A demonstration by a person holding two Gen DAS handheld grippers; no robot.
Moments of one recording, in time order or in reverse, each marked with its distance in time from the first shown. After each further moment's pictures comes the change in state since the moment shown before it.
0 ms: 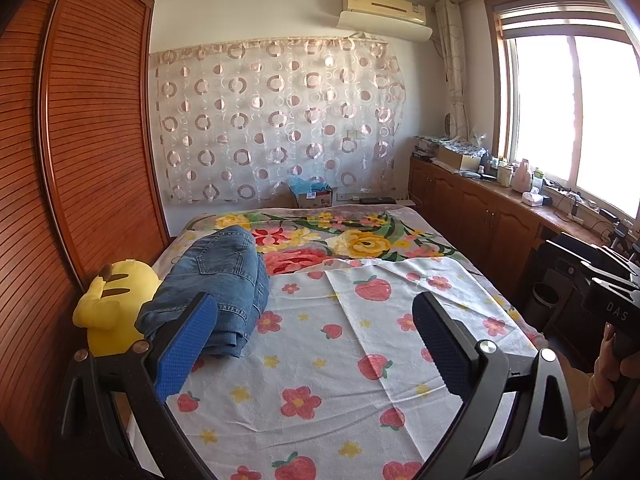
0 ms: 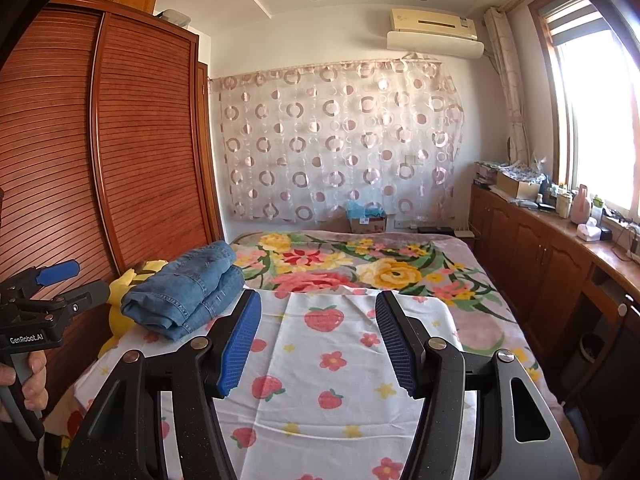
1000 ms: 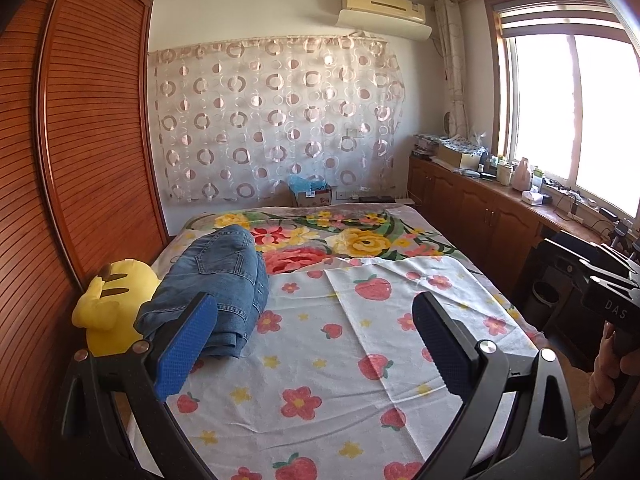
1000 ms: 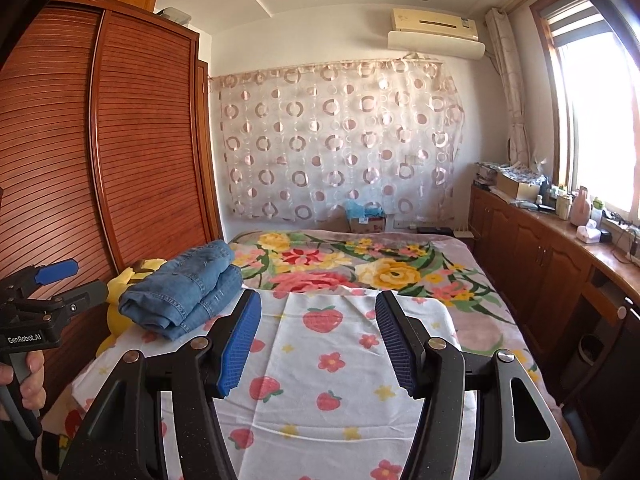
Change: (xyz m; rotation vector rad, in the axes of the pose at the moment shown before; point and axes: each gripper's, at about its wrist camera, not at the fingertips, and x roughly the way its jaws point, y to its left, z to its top) left arm 0.001 -0.001 0.000 0.001 0.001 0.001; right arm -0.002 0.020 -0.001 0.000 0.004 -0.016
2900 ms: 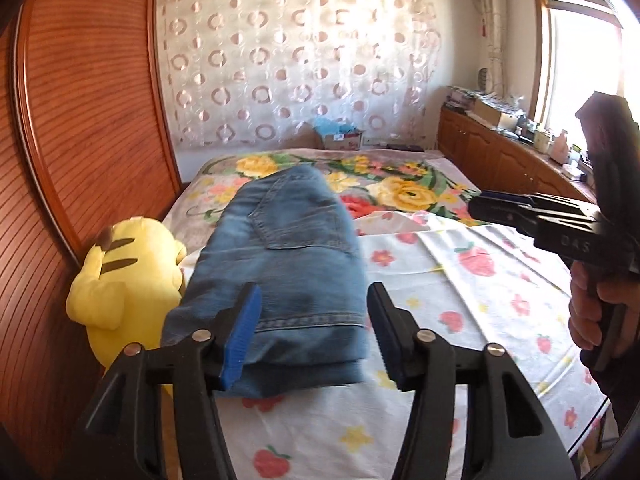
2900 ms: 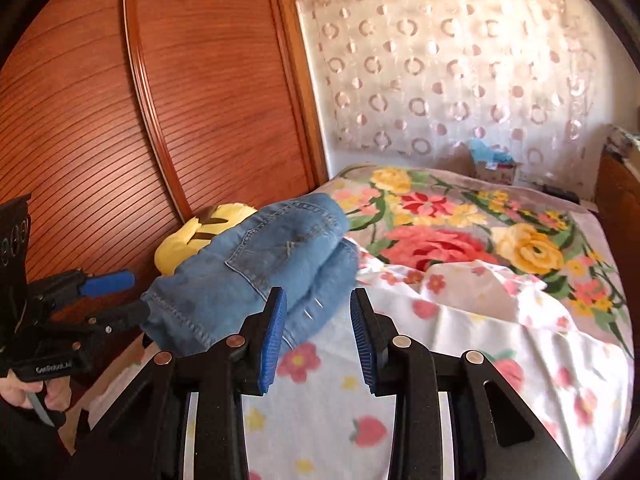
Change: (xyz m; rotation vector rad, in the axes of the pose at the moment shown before) left arm 0.144 0.130 -0.003 -0.030 0.213 0.028; right arm 0.309 0.025 0.051 -0.062 0.252 0.380
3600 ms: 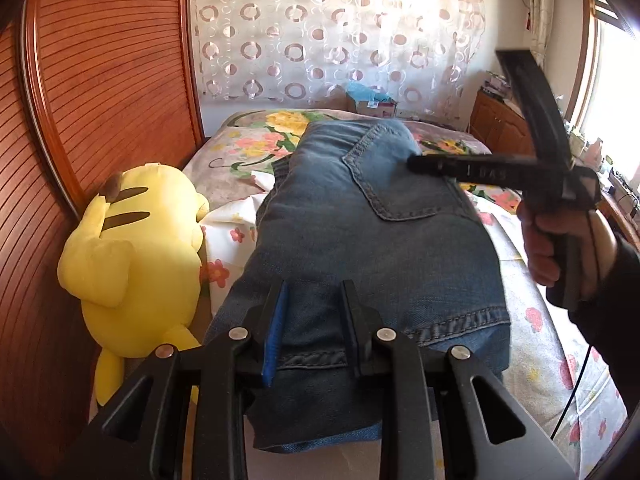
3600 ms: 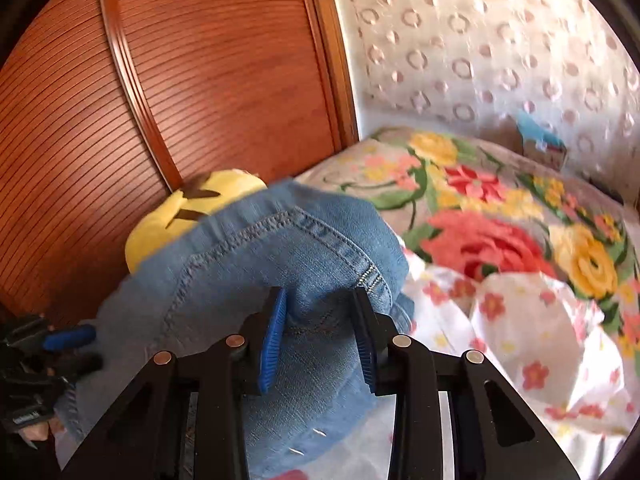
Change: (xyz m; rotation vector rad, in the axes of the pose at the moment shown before) left arm 0.086 0.085 -0.015 -0.107 0.133 0.047; right arm 0.222 -0.027 0.072 -0.045 0.179 0.113
